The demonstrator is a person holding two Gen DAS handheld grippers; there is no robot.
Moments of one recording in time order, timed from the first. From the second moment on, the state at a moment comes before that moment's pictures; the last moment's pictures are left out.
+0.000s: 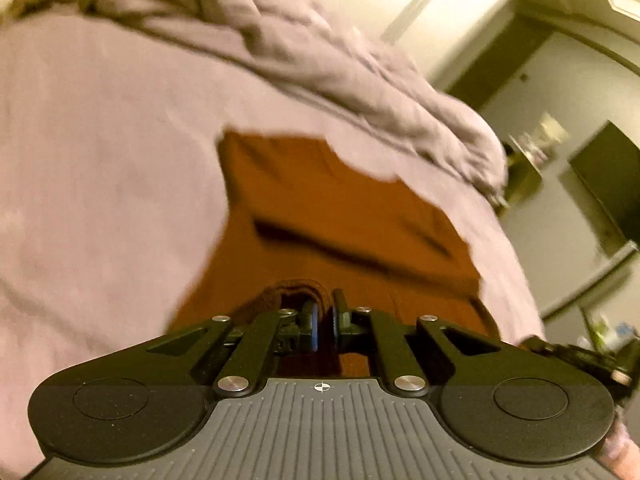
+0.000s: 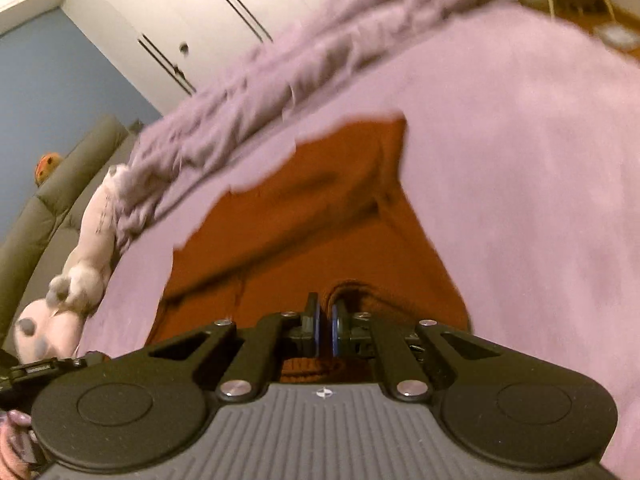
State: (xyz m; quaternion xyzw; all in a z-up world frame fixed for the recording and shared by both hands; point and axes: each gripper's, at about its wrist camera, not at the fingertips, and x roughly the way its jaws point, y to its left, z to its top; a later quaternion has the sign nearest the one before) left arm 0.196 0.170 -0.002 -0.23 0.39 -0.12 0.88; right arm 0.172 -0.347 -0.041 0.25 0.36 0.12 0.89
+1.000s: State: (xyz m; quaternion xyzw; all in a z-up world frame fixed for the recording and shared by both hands) left arm 0.293 0.149 -0.073 -0.09 0.39 -0.13 0.91; right arm 0.280 -0.326 -0.083 0.02 0.35 0.14 0.93
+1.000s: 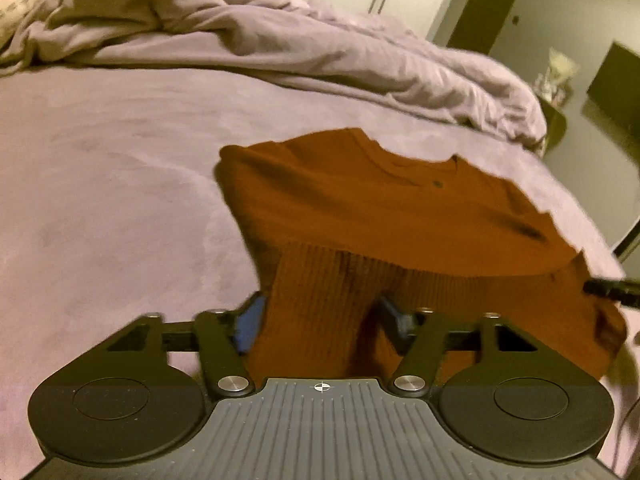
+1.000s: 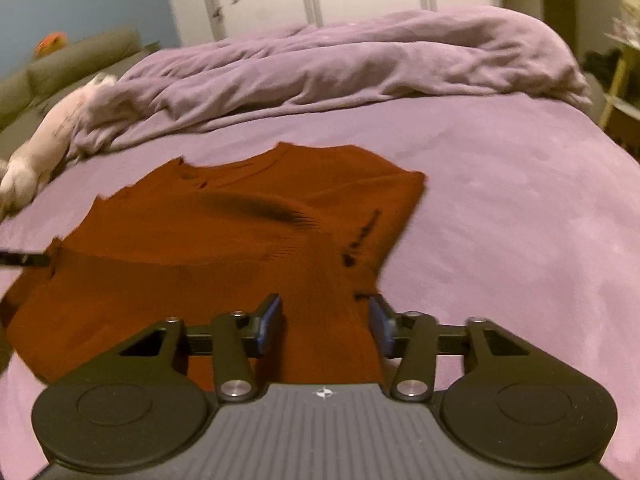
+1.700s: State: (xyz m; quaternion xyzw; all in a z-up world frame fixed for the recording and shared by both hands) left arm 0.276 0.148 -0.035 -0.06 0.37 -0.11 0.92; right arm 0.272 -0.306 -0.064 -0.01 0.33 0.14 0.93
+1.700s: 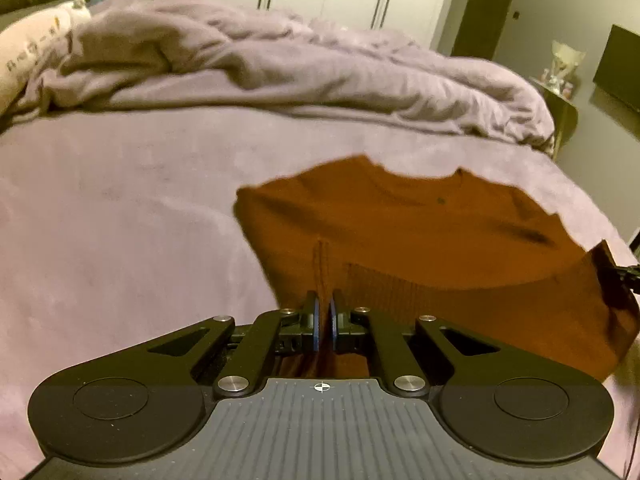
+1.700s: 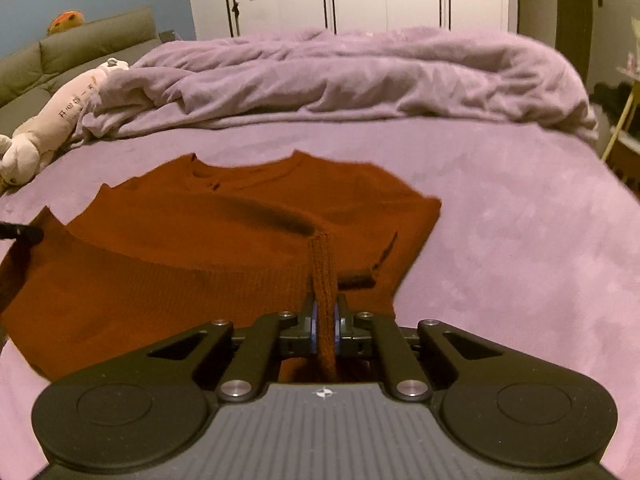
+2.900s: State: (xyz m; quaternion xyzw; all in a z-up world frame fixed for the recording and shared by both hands) left arm 0.444 0.131 -0.043 -0.05 0.33 0.09 0.94; right arm 0.478 -0.252 -0.063 -0.04 0.30 -0.05 0.95
